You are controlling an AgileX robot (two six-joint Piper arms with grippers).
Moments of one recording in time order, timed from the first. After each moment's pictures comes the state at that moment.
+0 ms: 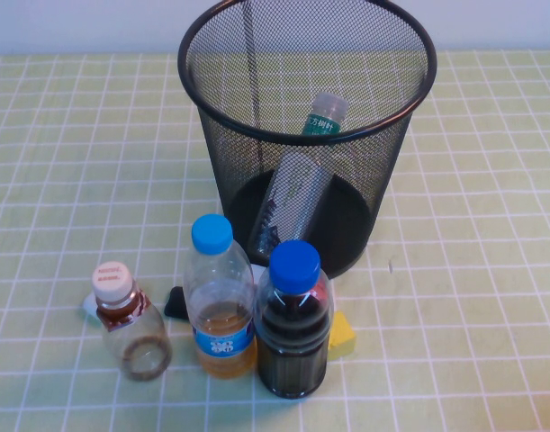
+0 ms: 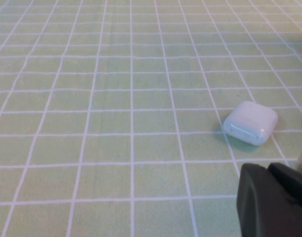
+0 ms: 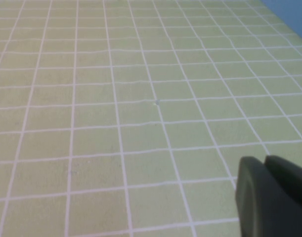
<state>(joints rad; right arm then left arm) -0.12 -0.04 0.03 -0.04 0.32 0.01 -0.05 -0.01 0.03 -0.10 0.36 0.03</state>
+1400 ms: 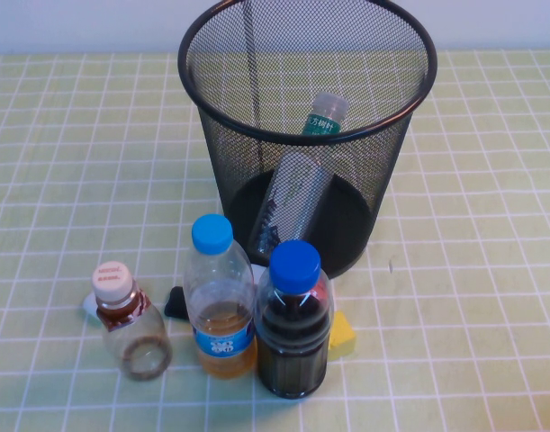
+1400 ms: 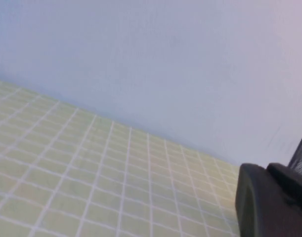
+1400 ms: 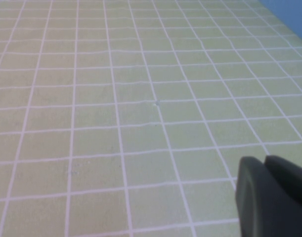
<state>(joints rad) -0.12 -0.04 0.03 -0.05 0.32 0.01 -0.05 -0.01 0.03 -0.17 -0.05 -0.25</state>
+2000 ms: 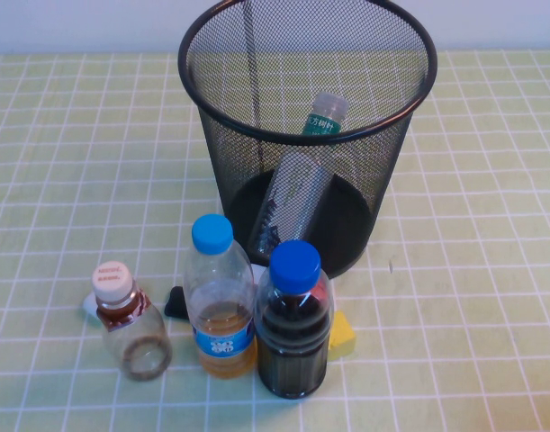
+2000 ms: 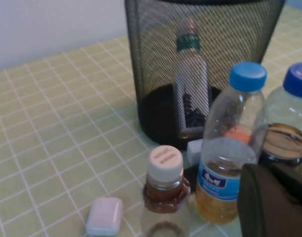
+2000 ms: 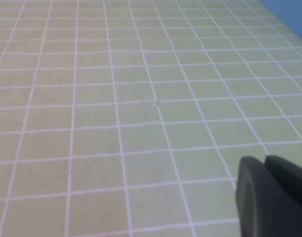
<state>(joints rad) -0.12 -0.04 0.03 -0.05 0.32 0.01 -0.57 0.29 -0.62 0.00 0.72 0.00</state>
